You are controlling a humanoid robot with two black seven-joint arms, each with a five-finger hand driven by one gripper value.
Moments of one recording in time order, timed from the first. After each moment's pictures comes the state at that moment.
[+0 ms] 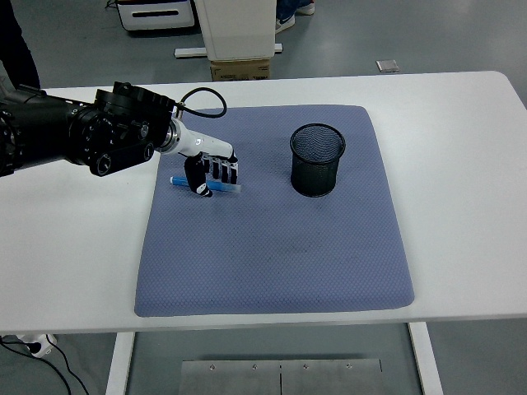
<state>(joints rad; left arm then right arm) -1.61 0.10 0.92 -0.80 0.59 -0.21 -0.27 0.05 0.00 0.28 0.23 -0.11 0.05 0.03</state>
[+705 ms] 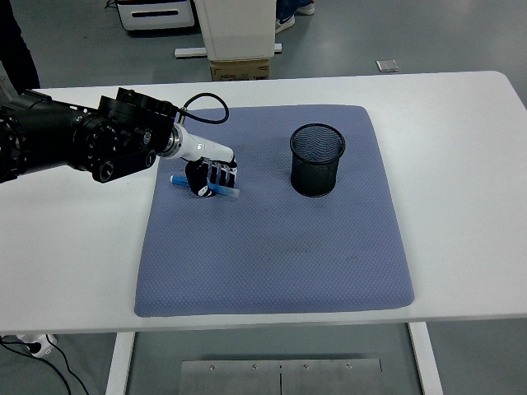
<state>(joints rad) -1.59 0.09 0.92 -0.80 0.62 -0.18 -0.26 0.05 0.00 0.28 0.23 -0.11 0.05 0.03</state>
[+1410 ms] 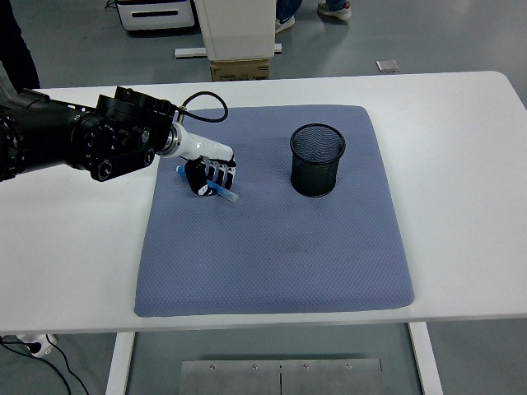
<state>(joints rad) -1.60 0.10 0.91 -0.80 0.62 -0.18 -0.27 0.05 0.00 0.28 0.23 -0.11 0.05 0.03</state>
